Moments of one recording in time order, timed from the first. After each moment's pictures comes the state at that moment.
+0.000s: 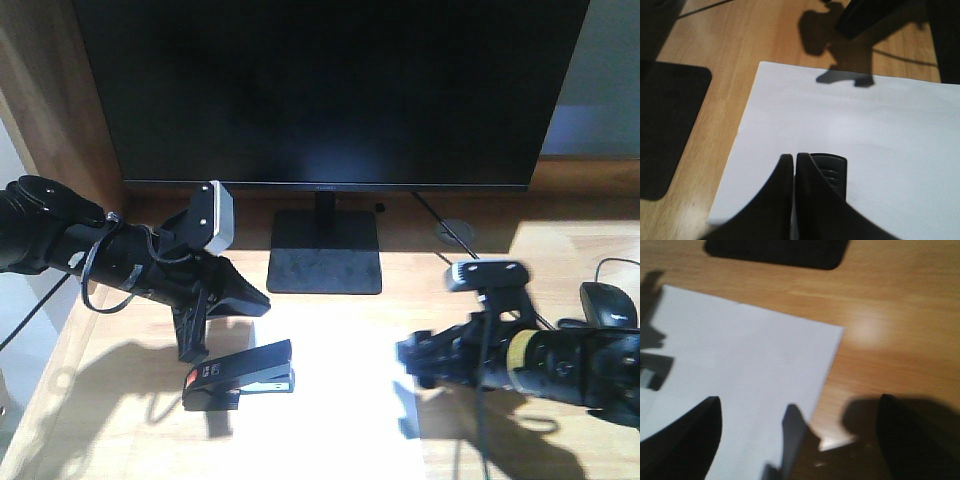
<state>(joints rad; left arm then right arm) -0.22 1.78 -1.09 -1.13 0.91 1.87 0.32 1.51 -0.55 -1.21 -0.13 1.38</state>
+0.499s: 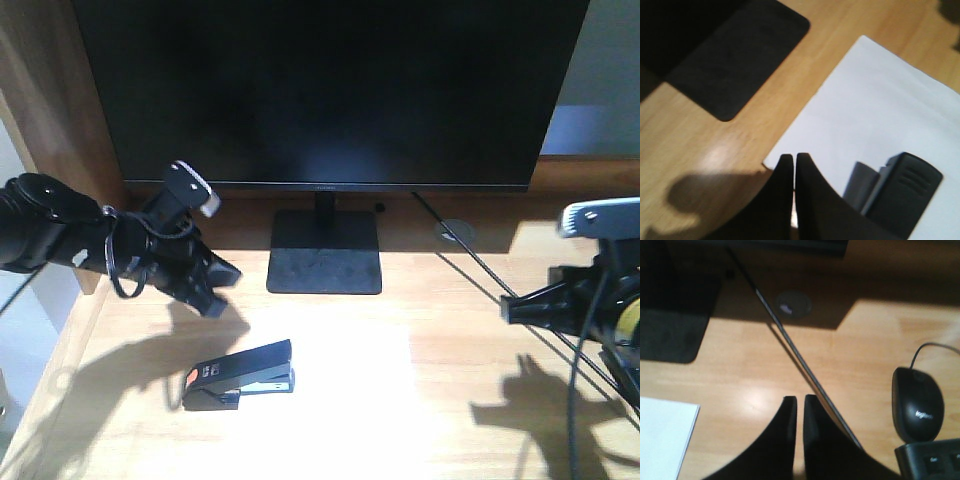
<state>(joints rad) -0.22 1.76 -1.09 -1.02 0.61 1.38 0.32 1.14 -0.54 -1.29 0.30 1.36</state>
